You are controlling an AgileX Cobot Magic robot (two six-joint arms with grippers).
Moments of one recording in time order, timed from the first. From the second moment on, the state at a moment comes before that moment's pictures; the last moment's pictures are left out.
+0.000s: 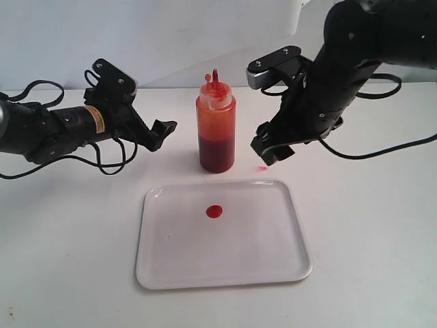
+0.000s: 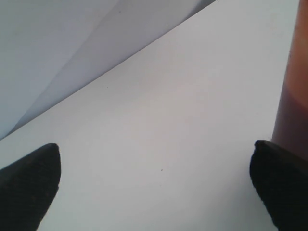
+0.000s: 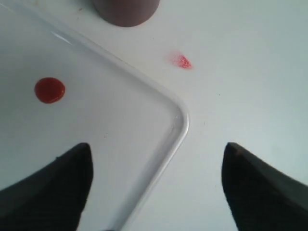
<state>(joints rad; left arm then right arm) -0.20 2.10 -1.13 0.68 -0.49 -0.25 0.44 1.83 -1.39 0.02 0.87 -0.19</state>
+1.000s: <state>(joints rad) -0.20 1.55 -0.80 0.68 -0.64 -0.42 0.44 1.28 -1.08 0.02 0.57 -0.19</state>
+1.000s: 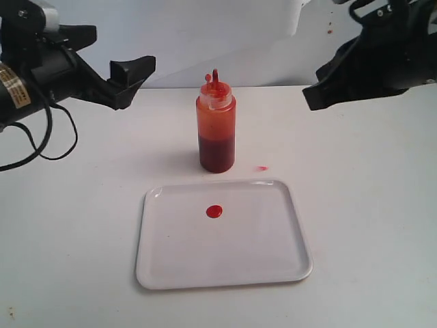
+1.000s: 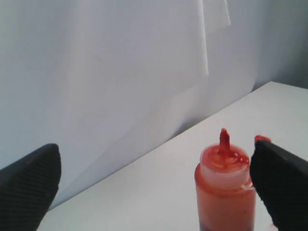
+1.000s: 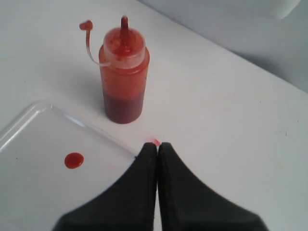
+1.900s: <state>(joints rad) -0.20 0.97 -0.57 1.01 -0.80 -0.93 0.44 0.63 -0.69 0.09 0.47 -0.21</state>
